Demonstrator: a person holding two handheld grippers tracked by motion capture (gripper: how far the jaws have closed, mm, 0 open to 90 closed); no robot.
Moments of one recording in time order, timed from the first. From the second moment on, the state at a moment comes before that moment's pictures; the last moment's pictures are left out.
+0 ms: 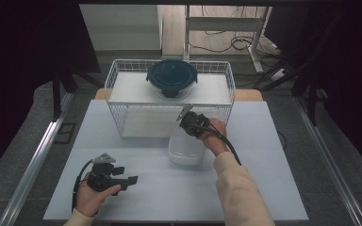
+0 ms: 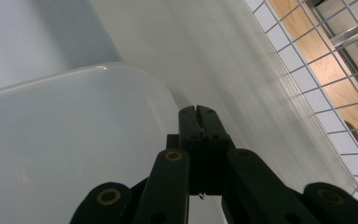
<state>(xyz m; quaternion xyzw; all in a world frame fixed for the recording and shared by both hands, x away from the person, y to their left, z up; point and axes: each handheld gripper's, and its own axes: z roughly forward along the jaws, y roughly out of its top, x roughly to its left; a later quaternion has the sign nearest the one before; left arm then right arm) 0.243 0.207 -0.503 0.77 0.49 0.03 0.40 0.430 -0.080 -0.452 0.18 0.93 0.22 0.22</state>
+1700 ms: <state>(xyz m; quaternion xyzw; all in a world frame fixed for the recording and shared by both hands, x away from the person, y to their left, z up) 0.244 0.203 -0.505 0.77 0.49 0.02 0.40 0.404 -0.057 -0.462 0.08 0.96 0.18 0.20</state>
